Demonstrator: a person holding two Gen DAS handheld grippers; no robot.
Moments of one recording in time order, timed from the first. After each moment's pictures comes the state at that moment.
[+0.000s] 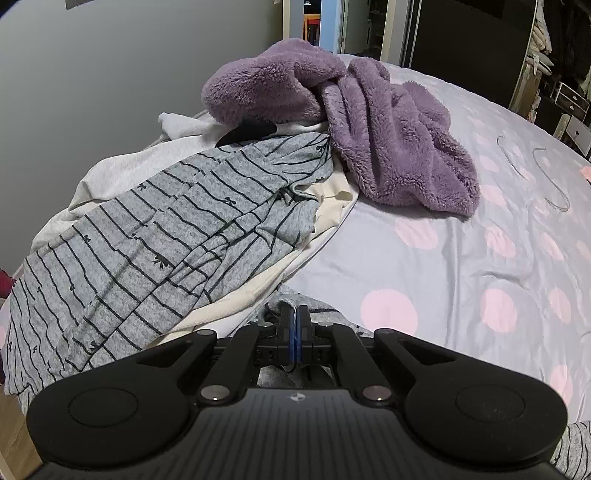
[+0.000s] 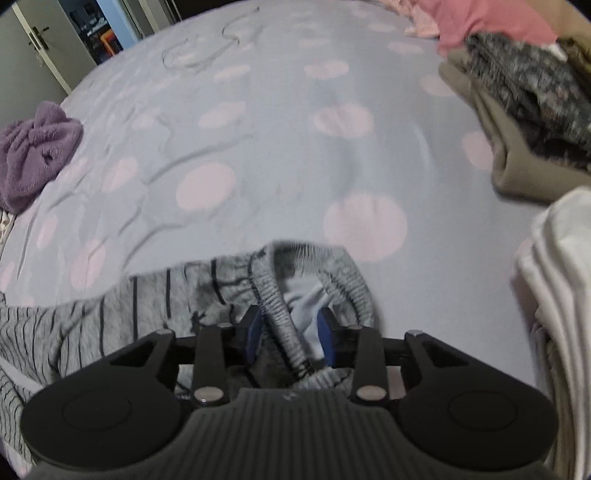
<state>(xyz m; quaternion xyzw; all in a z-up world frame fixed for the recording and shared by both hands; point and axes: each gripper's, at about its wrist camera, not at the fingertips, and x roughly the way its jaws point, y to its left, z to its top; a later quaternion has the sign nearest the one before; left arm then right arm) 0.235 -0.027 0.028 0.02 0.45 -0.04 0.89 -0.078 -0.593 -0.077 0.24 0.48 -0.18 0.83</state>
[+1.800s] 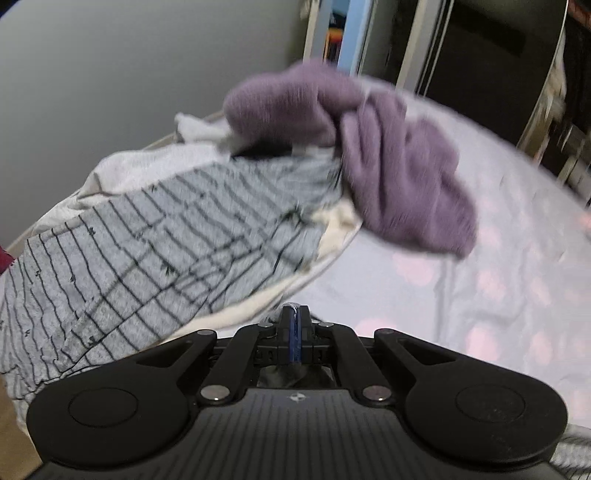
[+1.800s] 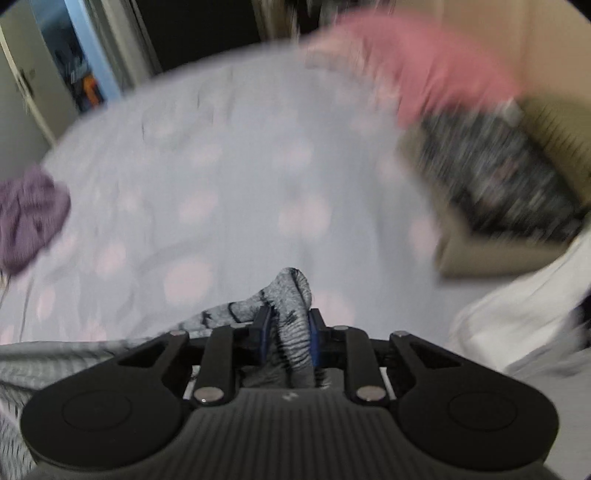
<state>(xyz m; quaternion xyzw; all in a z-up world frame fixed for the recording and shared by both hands) 0.228 -0.007 0.059 -0.07 0.41 -0.04 0.91 -0.109 -0.608 0.031 0.20 0.35 -0.28 0.87</state>
